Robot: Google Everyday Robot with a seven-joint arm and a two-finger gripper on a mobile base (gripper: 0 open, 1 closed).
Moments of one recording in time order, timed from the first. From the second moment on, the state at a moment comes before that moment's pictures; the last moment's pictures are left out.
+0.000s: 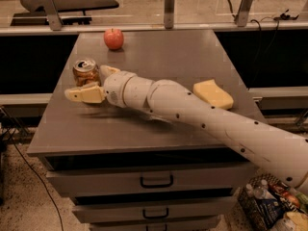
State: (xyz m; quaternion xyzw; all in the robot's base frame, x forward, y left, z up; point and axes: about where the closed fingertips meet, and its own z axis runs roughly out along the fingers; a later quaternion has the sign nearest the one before) arm 0.629 0.168 0.878 -0.34 0.65 0.35 0.58
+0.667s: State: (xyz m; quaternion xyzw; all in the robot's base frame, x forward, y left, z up) arm 0.613 0.116 0.879 -0.37 0.67 0.34 0.56
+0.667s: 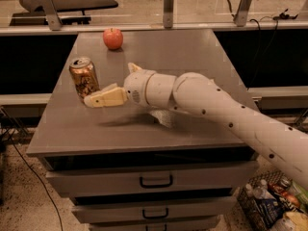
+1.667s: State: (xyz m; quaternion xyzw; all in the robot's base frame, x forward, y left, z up) arm 0.622 -0.017 0.906 -0.42 0.65 0.27 0.58
